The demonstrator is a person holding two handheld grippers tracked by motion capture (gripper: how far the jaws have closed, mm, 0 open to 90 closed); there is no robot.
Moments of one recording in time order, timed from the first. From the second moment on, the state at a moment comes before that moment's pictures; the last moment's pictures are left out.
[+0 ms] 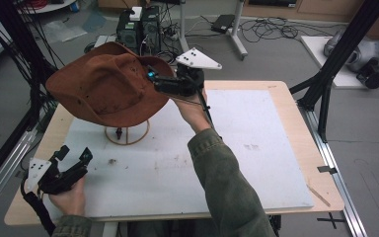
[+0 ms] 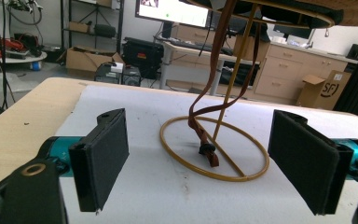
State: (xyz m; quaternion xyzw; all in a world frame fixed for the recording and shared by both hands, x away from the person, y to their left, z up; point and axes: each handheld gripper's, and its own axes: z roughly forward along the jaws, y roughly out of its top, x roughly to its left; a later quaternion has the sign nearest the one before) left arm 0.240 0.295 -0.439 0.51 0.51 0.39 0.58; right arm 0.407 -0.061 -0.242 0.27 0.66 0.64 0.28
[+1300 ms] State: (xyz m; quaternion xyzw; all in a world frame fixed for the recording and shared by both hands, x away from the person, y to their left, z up) left arm 0.240 0.293 -0.437 0.51 0.52 0.39 0.56; right arm 0.362 -0.210 -0.313 0.35 0.63 0.60 0.35
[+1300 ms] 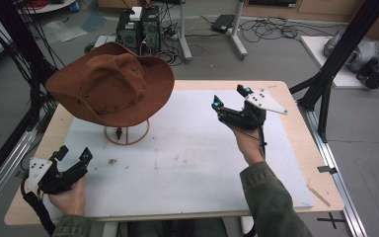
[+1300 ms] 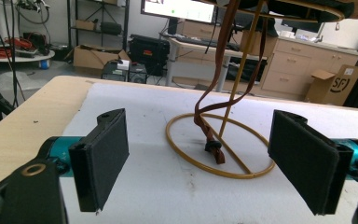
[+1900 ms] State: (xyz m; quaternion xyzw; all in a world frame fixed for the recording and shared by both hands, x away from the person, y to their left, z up) left arm 0.239 0.292 -0.438 0.51 0.51 0.39 0.56; right arm 0.333 -0.262 -0.350 0.40 0.61 0.58 0.37
